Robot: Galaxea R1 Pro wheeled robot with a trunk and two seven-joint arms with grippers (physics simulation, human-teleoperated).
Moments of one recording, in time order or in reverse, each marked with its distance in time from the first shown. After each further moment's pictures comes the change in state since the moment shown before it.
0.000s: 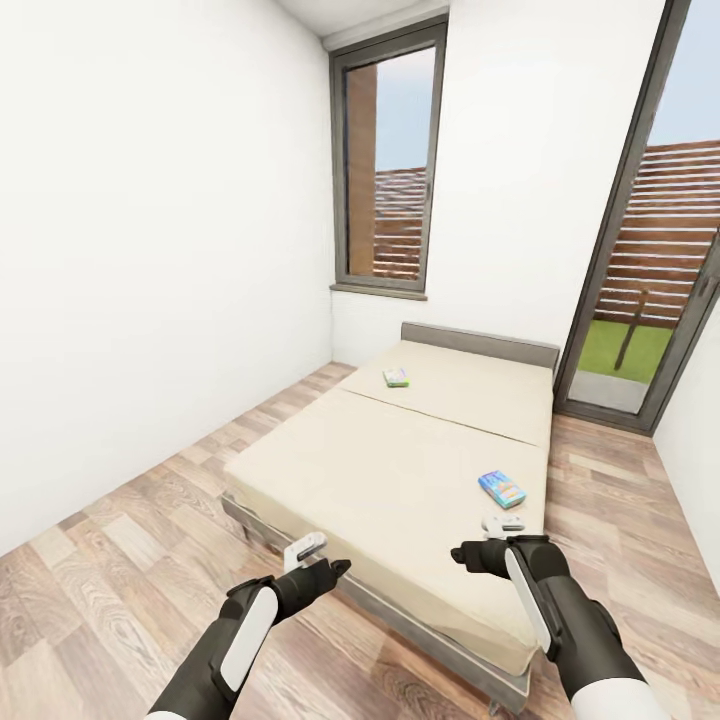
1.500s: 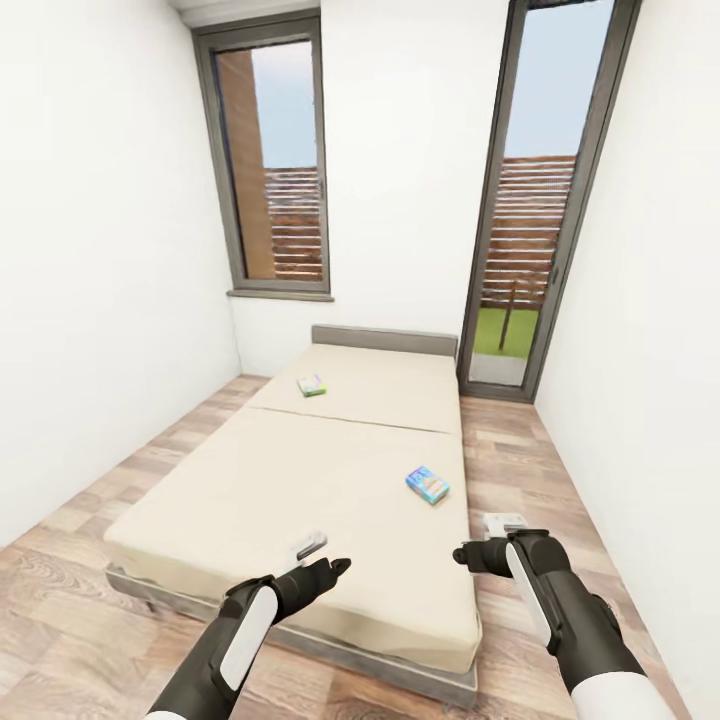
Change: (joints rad) left arm 0.000 0.000 0.002 -0.003 0.008 0.000 -0.002; right arm -0.014 -0.004 -0.001 -0.005 0.000 0.067 -0.001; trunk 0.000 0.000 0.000
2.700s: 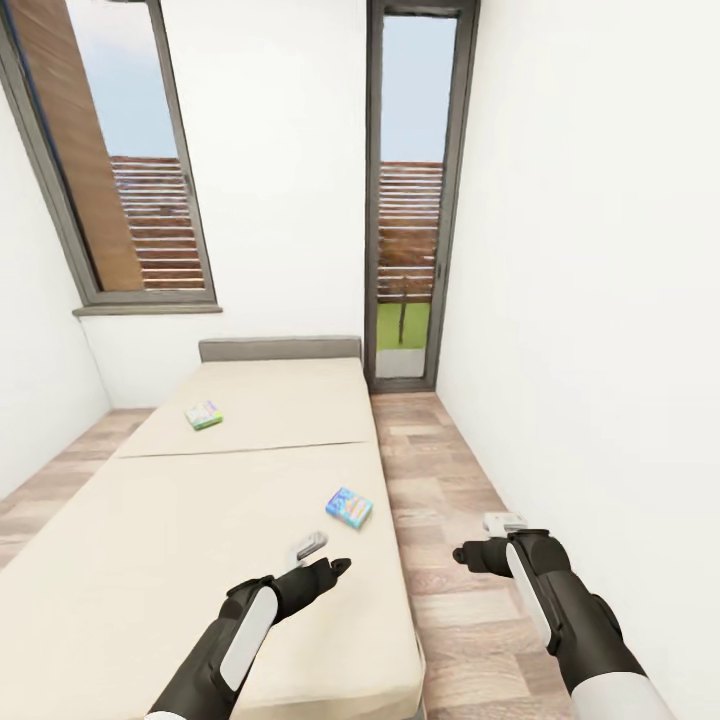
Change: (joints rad) left arm 0.001 0.000 -0.001 -0.001 0.000 -0.003 -0.001; right arm 0.001 0.000 0.000 -0.004 0.000 0.000 0.000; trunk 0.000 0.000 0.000
